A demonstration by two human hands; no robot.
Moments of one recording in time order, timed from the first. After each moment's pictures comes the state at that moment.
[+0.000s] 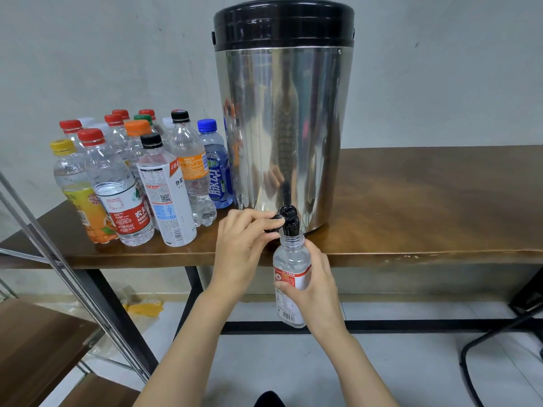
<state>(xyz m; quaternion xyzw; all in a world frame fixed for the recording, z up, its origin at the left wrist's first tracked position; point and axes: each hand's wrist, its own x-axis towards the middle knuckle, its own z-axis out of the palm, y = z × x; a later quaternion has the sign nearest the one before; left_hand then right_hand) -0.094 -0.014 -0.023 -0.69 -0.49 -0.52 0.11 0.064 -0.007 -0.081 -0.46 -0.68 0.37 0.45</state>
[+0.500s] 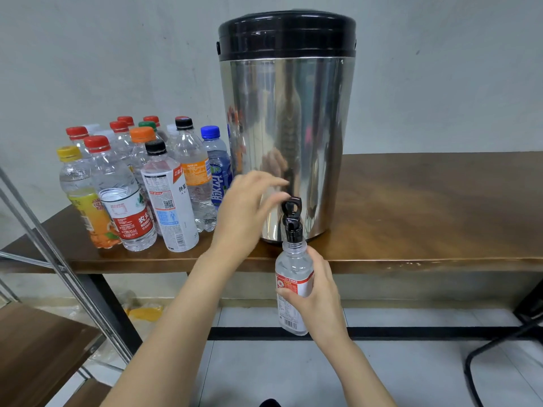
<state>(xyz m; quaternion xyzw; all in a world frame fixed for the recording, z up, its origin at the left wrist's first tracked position) -0.097 0.006 0.047 -0.70 -0.51 -0.49 0.08 0.065 -0.007 -0.081 -0.47 -0.67 0.38 0.44</state>
